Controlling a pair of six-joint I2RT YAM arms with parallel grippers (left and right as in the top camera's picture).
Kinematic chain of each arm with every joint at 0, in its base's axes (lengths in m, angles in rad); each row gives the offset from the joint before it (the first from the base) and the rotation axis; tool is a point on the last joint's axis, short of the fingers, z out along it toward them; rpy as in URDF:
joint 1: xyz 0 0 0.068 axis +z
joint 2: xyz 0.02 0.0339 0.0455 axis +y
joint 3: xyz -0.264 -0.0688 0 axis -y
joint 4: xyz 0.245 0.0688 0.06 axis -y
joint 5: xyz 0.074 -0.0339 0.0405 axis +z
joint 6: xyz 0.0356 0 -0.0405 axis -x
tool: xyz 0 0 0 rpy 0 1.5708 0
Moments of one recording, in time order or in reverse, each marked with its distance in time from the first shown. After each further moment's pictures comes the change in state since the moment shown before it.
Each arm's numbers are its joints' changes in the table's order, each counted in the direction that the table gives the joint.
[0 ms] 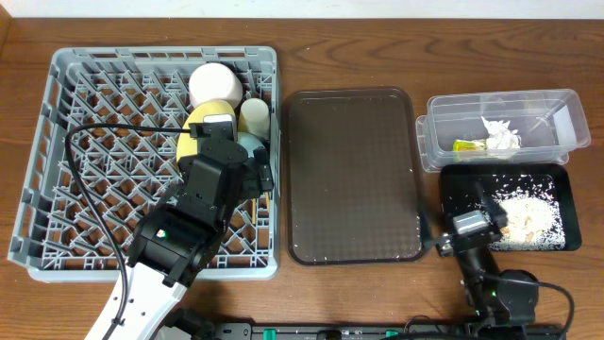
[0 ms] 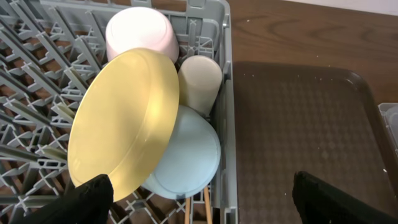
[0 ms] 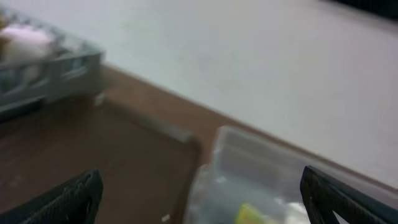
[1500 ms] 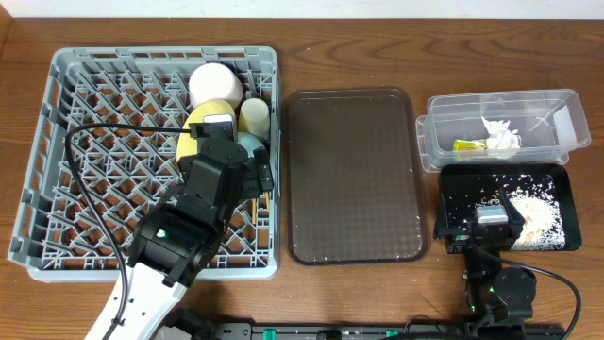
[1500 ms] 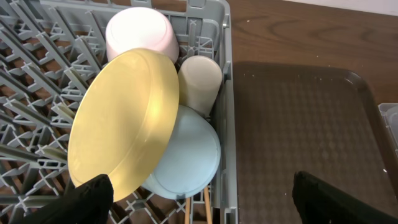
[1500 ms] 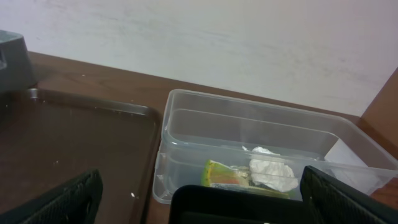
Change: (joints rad) left arm 0.000 0.000 0.000 0.000 0.000 0.000; right arm 0.000 0.000 0.000 -0.099 -0.216 -0.121
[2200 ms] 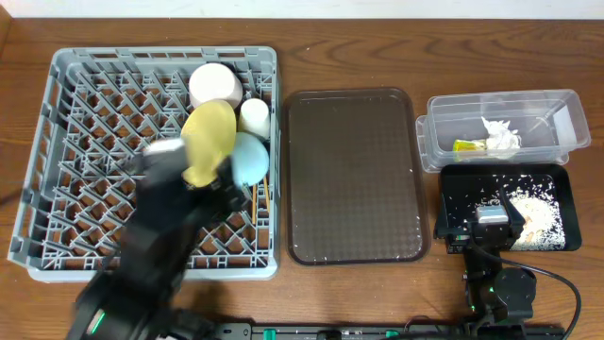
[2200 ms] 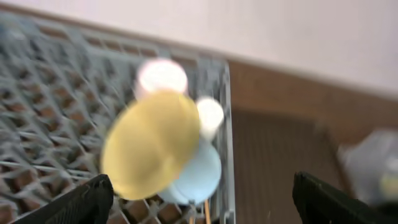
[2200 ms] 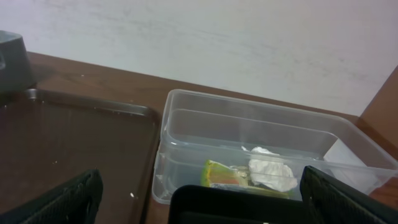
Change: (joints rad) left arm 0.079 -0.382 -0.002 -0.091 0.005 0.000; right arm 0.000 0.000 0.000 0.000 -0.003 0.000
